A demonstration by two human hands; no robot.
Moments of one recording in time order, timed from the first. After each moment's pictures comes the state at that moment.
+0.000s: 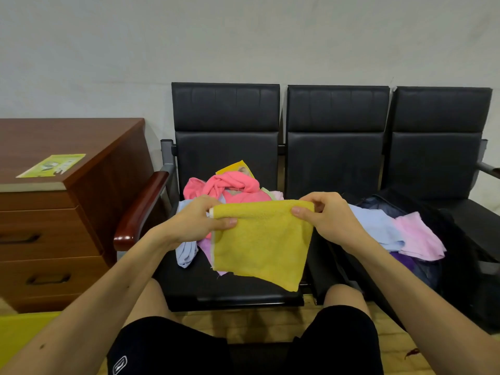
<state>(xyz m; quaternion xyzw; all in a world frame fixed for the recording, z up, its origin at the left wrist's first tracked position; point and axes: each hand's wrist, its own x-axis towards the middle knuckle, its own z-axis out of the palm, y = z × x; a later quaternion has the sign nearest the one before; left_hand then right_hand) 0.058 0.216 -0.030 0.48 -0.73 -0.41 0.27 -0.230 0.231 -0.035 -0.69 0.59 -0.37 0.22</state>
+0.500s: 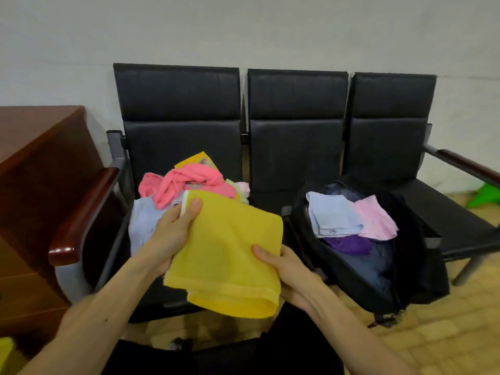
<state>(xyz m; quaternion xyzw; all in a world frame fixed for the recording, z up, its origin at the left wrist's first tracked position) -0.001 0.195 -0.079 0.49 -0.49 -0.55 0.46 -0.225 0.269 -0.113 -0.32 0.43 -0.46 0.71</state>
